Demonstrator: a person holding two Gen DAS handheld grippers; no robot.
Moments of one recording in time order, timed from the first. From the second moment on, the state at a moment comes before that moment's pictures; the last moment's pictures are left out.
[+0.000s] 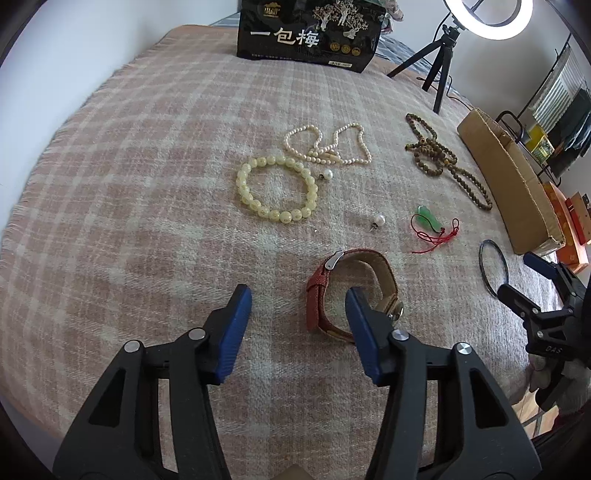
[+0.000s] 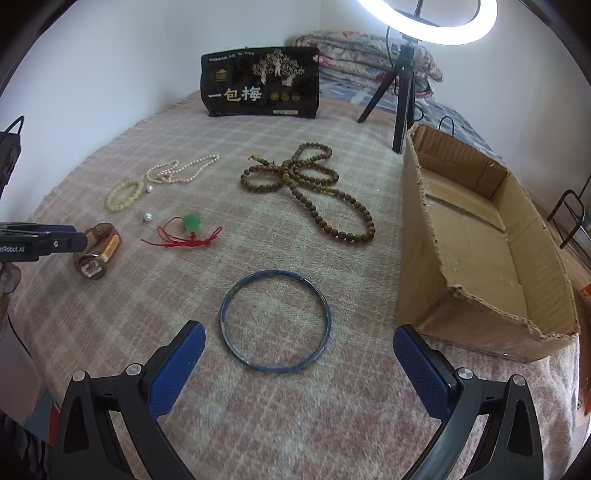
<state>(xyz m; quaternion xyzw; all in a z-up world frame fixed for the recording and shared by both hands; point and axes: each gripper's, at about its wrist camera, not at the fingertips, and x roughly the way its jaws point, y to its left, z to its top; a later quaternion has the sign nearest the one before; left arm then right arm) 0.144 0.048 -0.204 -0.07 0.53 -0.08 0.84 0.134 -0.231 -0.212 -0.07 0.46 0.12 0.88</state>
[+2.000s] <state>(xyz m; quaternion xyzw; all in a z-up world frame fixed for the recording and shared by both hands) 0.143 -0.002 -0.146 -0.07 0.47 -0.14 0.87 0.110 -0.263 -0.143 -0.03 0.42 0.14 0.90</state>
